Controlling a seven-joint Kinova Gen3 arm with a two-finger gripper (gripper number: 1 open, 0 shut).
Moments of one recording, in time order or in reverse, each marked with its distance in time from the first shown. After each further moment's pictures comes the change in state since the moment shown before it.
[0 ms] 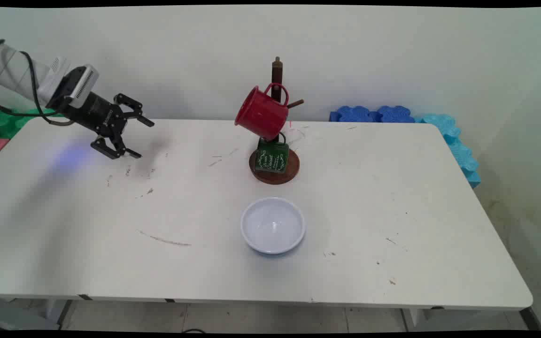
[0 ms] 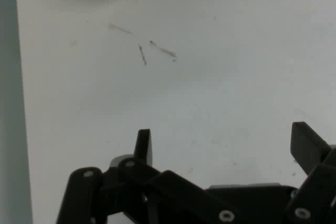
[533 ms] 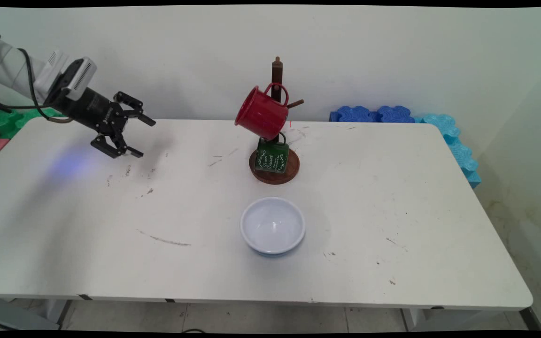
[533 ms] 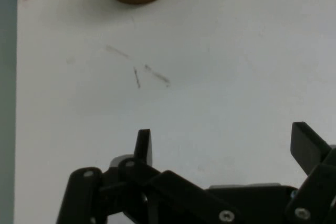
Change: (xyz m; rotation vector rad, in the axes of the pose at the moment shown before) arm 0.010 0.001 -0.006 -0.012 0.052 -0.081
